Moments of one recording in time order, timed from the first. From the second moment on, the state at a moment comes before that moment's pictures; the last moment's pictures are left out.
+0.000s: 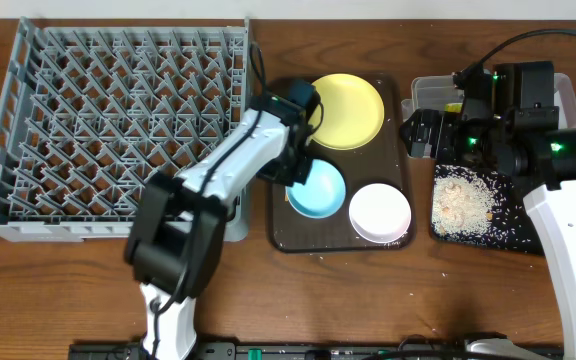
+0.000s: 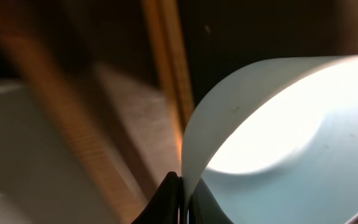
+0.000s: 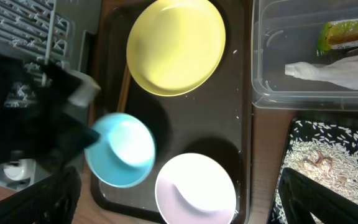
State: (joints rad) left arm -0.50 2.00 1.57 -1.08 0.07 -0.20; right arm 0.10 1.39 1.40 -0.98 -0.29 0.24
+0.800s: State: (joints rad) left arm -0.44 1.75 1.61 -0.42 -0.90 -0.07; right arm 0.10 1.39 1.40 -0.99 -0.29 0.24
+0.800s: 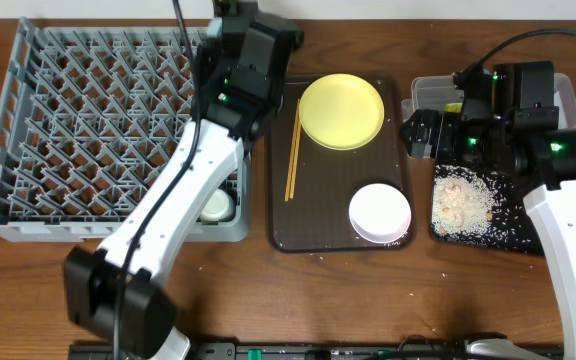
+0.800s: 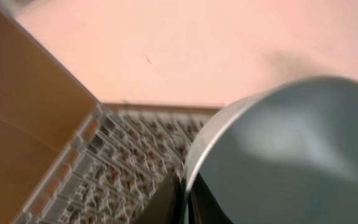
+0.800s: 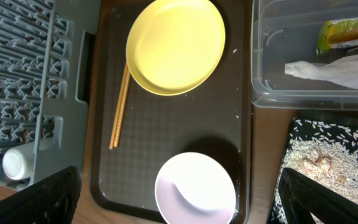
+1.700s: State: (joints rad) left arm -0.26 2.19 1.61 0.33 -1.04 0.46; right arm 0.10 1.39 1.40 -0.99 -0.29 0.24
